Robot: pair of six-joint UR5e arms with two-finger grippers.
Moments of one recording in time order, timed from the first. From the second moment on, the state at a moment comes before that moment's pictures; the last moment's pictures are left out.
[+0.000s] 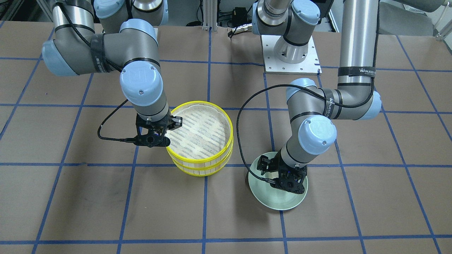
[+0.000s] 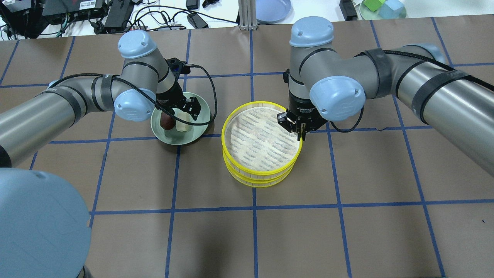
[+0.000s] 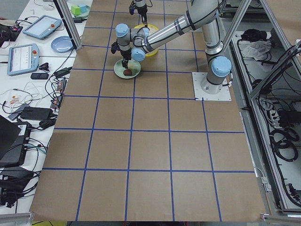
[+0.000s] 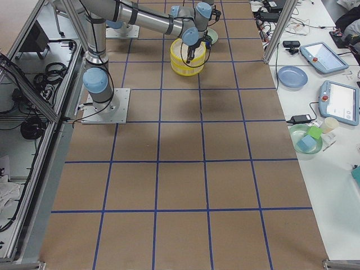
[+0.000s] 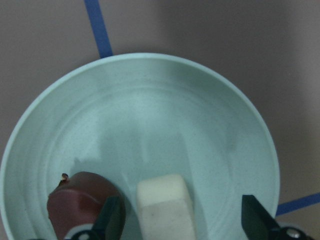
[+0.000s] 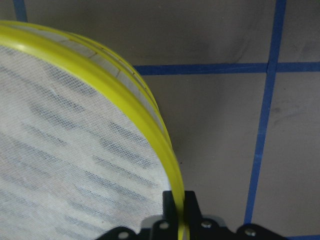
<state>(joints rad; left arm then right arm) -1.58 -2.05 -1.73 -0.96 1.49 0.23 1.77 -1.29 1.71 -1.80 -1.57 0.21</state>
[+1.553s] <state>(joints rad) -1.80 -1.92 -1.65 -1.01 1.45 -0.22 1.52 -1.32 1.67 -1.74 -1.71 -0.20</state>
